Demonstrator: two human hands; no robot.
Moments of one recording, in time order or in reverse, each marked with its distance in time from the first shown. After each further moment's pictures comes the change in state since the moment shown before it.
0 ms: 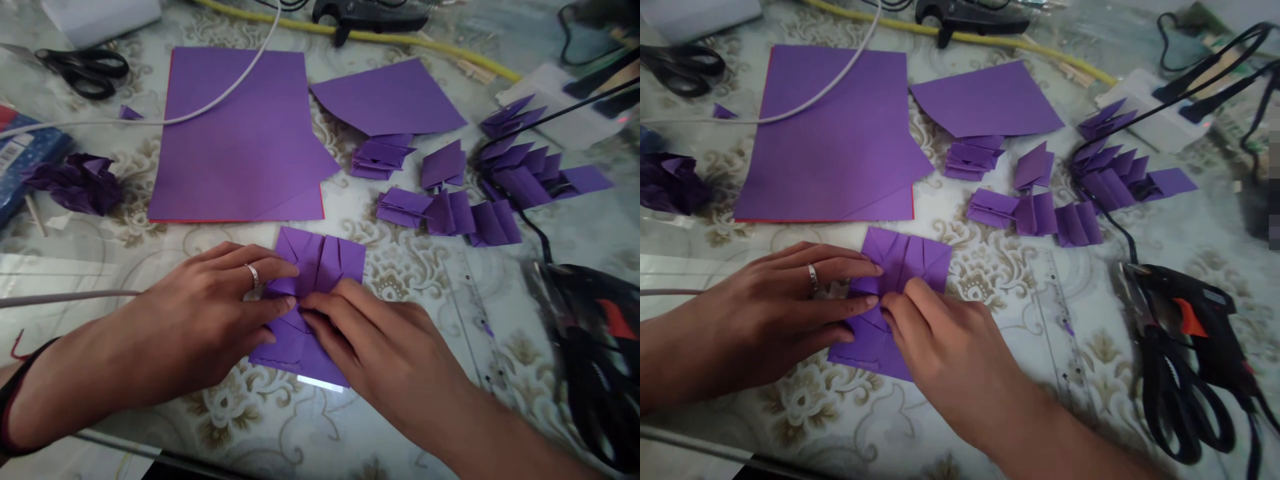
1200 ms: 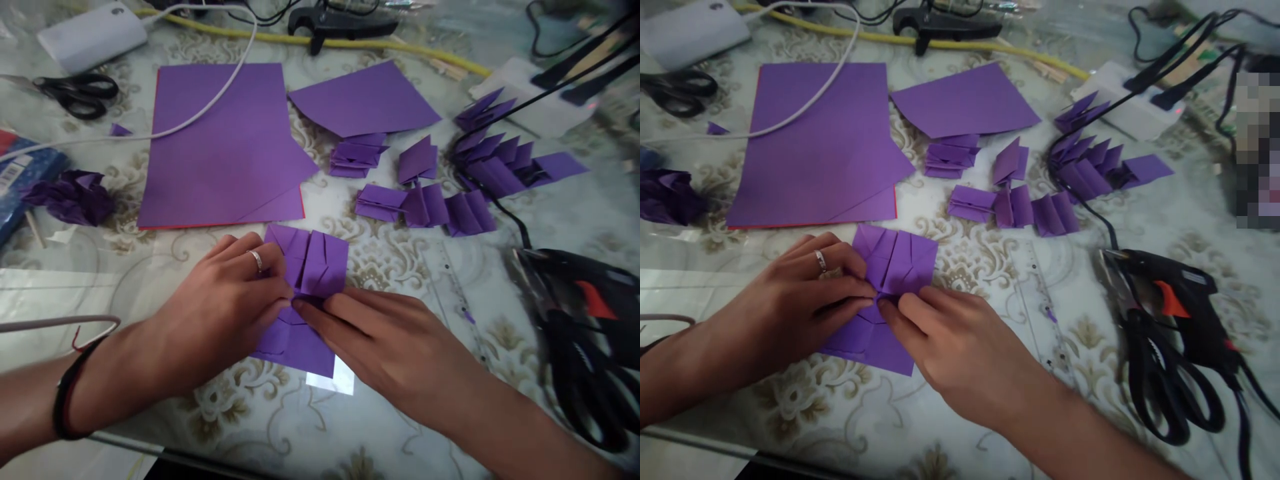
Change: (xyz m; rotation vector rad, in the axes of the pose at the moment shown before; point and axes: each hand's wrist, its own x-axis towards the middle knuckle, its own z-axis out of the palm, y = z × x) left_hand 0.033 0.017 0.013 -0.032 0.090 -0.111; right_hand -0.015 0.022 -0.013 0.025 -0.053 -0.183
